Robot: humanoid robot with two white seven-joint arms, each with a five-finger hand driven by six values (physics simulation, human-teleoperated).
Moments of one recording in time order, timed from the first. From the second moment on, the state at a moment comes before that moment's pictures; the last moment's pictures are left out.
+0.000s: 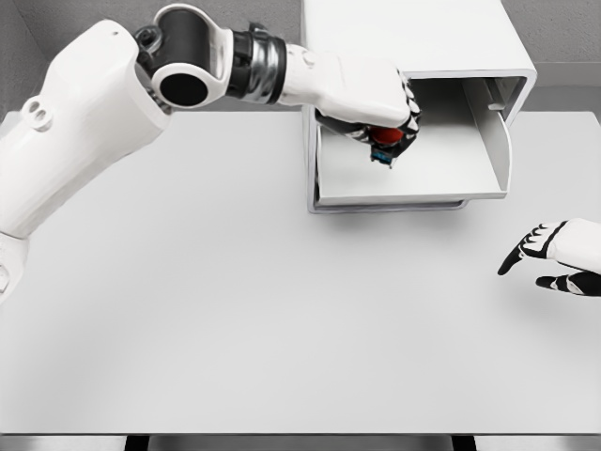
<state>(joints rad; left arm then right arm) -1.26 0.28 -1.00 -1.29 -0.37 -0.61 -0.60 0.14 -1.10 -0.05 -1.76 0.03 -0.61 0.61</state>
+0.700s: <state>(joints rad) -1.26 0.27 -1.01 -1.20 -0.20 -0.62 -0.60 0.14 -1.10 -0.05 -1.76 0.03 -0.61 0.61</state>
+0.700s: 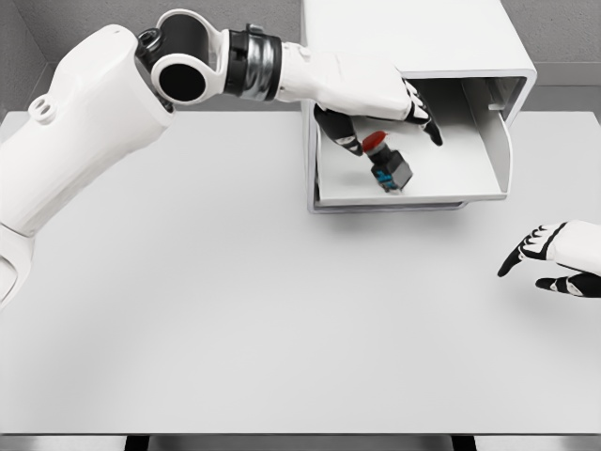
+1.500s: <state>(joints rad) -1.12 0.87 -1.00 -1.57 -0.03 -0.61 -0.61 -0.03 -1.10 0.05 -1.76 0.02 -0.61 0.61</state>
